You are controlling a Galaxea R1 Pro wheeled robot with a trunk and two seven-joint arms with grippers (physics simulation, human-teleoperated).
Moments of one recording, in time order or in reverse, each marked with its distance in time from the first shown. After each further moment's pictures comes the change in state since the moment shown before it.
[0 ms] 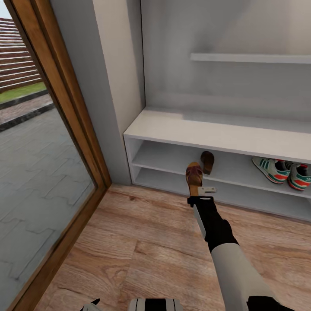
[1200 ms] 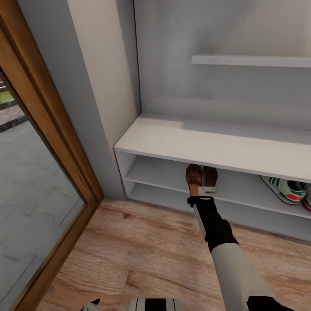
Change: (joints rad) left arm 0.000 -0.001 -0.001 0.000 0.000 -0.001 0.000; right arm 0.000 0.000 0.000 0.000 0.002 0.000 0.000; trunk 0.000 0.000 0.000
